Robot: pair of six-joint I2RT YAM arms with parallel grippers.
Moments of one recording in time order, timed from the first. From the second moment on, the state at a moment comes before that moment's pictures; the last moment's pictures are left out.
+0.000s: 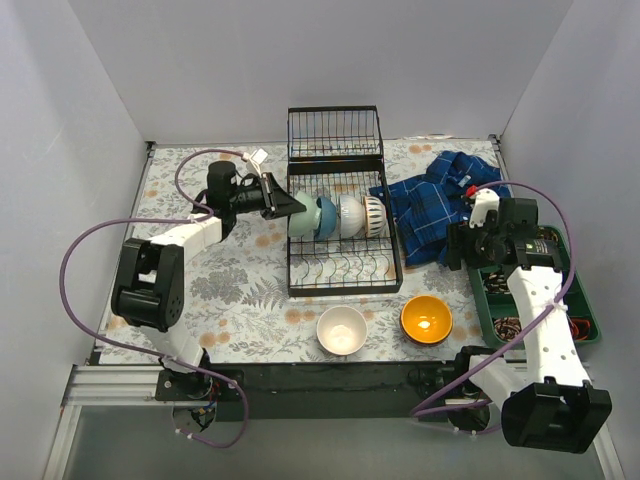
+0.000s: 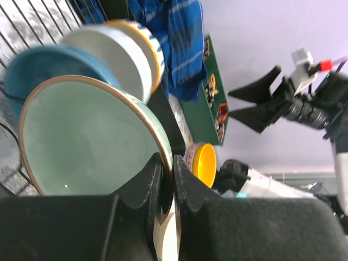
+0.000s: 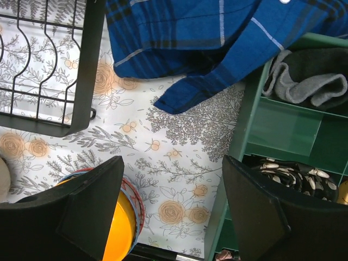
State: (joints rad) left arm -0.21 1.69 1.03 0.32 0.98 -0.81; right arm -0.05 0.99 0.95 -0.85 -0.27 -0.22
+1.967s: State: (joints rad) left arm -0.30 1.39 1.42 -0.78 0.89 0.45; right arm -0.12 1.15 1.07 -0.85 -0.32 -0.25
